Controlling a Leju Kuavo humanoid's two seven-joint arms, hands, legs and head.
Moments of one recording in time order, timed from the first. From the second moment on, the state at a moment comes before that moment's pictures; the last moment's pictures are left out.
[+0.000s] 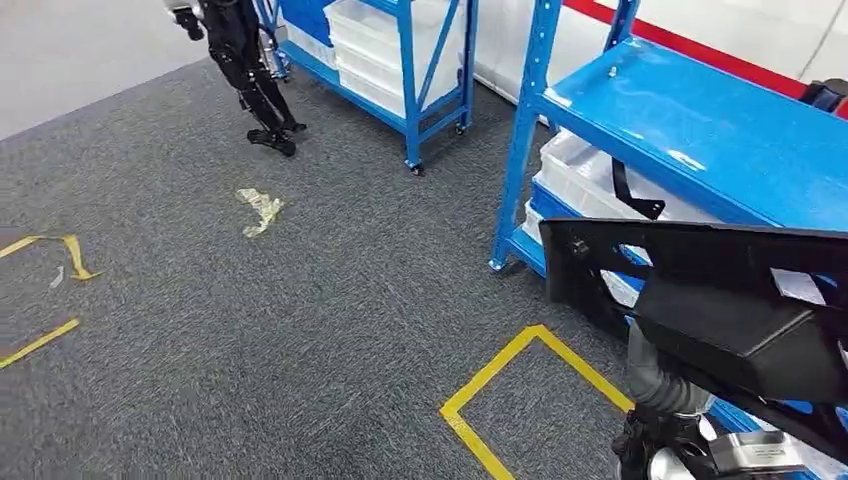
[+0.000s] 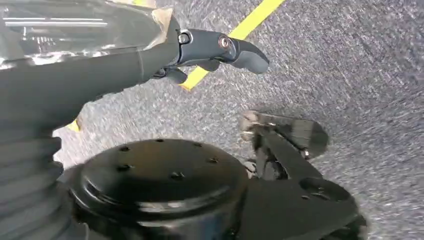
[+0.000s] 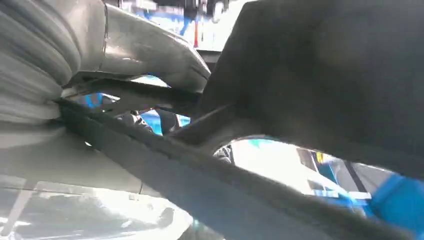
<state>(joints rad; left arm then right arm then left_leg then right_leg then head) -0.14 -0.02 -1.31 -0.12 1.54 0.37 -0.20 0.11 0.04 -0.02 -1.86 0.09 -0.09 -0.62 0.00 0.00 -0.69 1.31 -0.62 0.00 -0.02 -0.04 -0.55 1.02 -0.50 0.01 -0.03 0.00</state>
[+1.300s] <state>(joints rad) -0.13 0.00 -1.34 -0.13 1.54 0.34 -0.12 0.13 0.02 0.00 -1.86 0.11 -0.07 -0.60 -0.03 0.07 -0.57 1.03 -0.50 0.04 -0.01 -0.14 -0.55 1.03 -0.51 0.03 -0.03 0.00</state>
